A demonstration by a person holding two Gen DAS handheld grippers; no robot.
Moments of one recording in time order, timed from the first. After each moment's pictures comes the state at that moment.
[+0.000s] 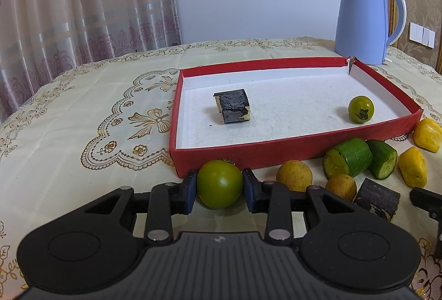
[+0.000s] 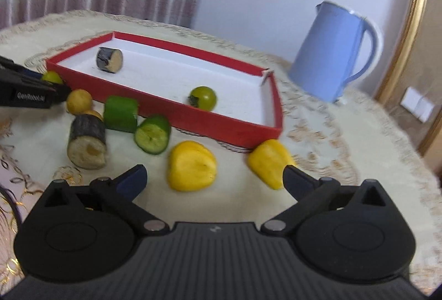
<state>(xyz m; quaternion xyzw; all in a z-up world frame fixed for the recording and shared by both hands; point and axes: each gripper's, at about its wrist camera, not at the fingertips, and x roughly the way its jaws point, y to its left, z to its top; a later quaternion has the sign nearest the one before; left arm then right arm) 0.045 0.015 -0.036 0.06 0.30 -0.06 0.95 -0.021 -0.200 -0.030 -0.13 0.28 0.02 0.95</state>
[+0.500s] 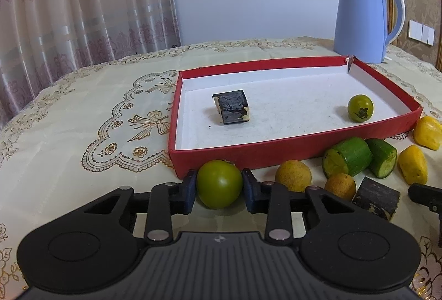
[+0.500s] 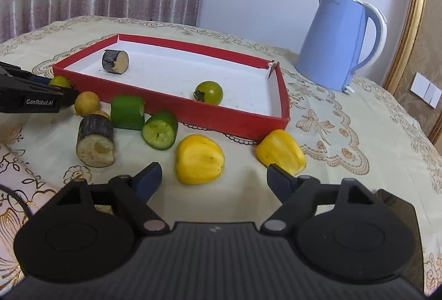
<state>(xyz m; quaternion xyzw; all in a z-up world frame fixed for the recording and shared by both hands) 0.044 0.013 -0.036 0.07 0.29 -0.06 0.95 -0.016 -0.208 -0.035 -0.09 0.29 0.04 0.95</state>
